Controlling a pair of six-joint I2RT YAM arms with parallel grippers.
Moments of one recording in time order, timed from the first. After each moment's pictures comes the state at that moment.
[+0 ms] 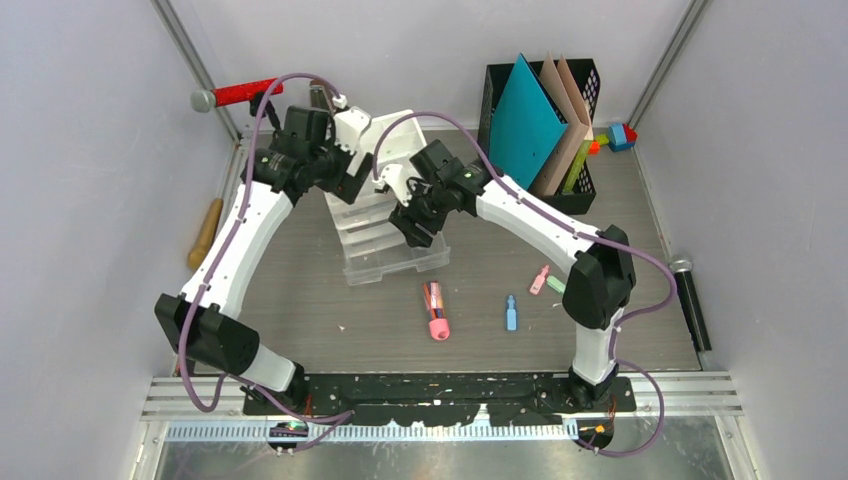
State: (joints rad) left arm -0.33 1.50 1.64 -0.85 0.00 0.31; right arm 0.76 1.88 1.76 -0.83 -0.27 -0.40
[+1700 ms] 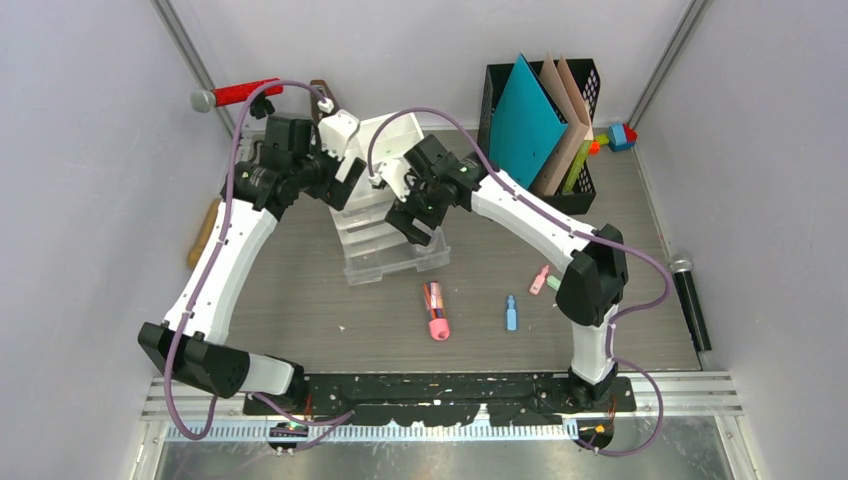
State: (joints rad) left arm -0.31 1.38 1.59 -0.87 0.01 0.34; right arm 0.78 1.94 1.87 -0.91 -0.17 -0.39
